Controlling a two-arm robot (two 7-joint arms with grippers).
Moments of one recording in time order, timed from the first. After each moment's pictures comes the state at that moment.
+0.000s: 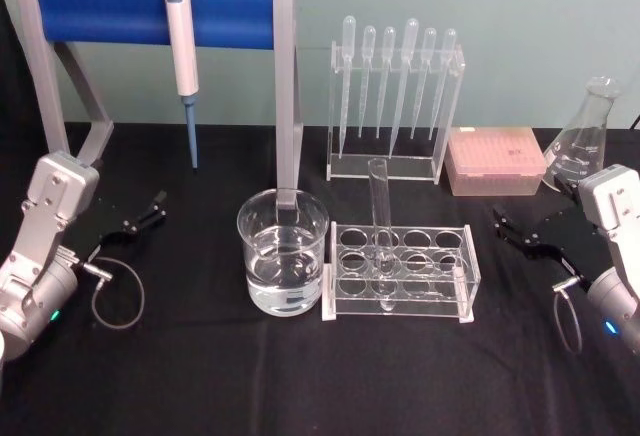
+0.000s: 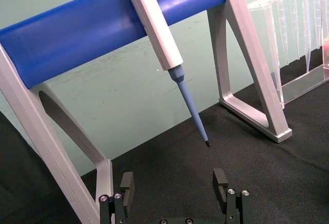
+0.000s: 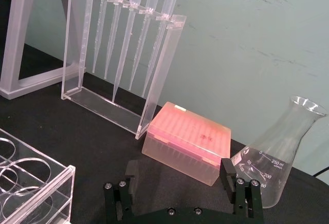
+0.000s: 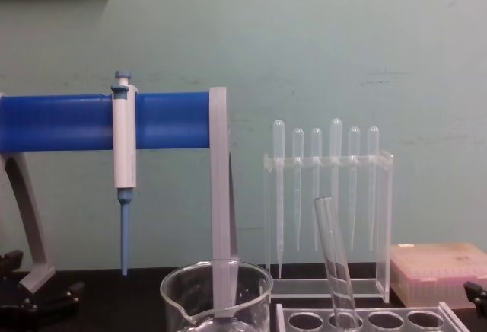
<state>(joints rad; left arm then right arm) -0.20 0.60 0.45 -1.41 -0.25 -0.12 0.03 0.20 0.60 -0.45 -1.41 0.25 -0.12 -0.03</state>
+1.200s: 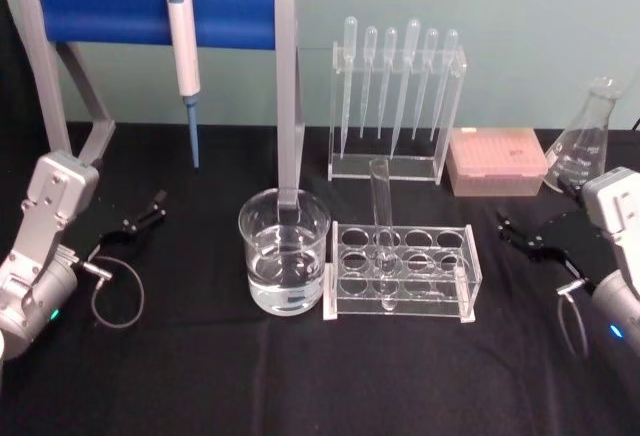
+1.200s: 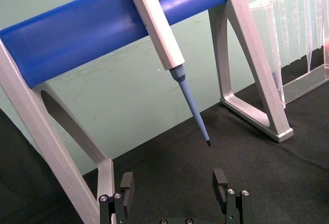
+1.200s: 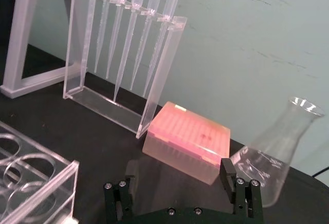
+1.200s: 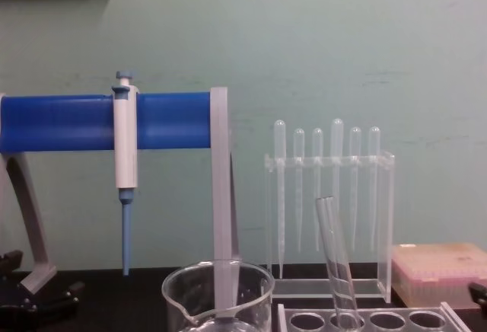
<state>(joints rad) -0.20 0.60 0.45 -1.41 -0.25 -0.12 0.03 0.18 0.61 -0.44 -1.43 0.25 -0.12 -0.03</state>
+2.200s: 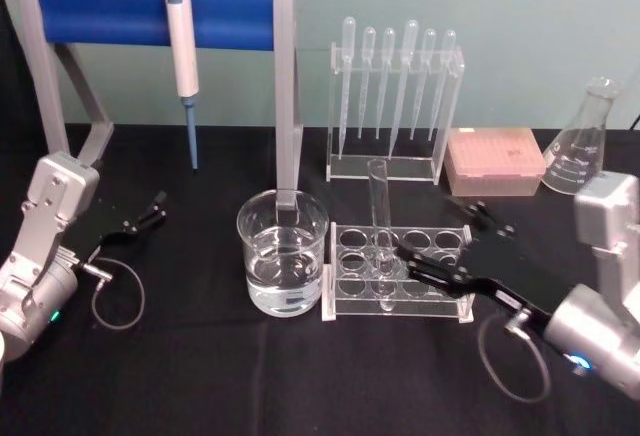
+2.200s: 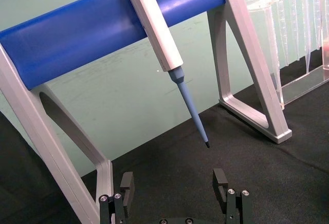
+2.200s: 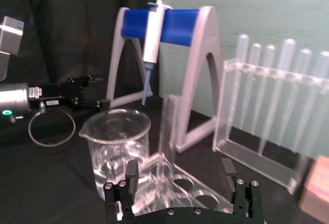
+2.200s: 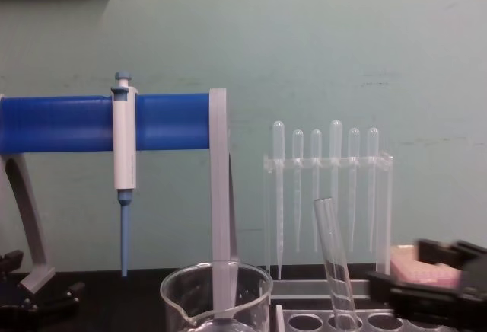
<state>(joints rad) -0.20 0.60 0.45 -1.41 -0.25 -0.12 0.03 0.07 0.63 -0.41 -1.67 0.51 -0.11 0.37</state>
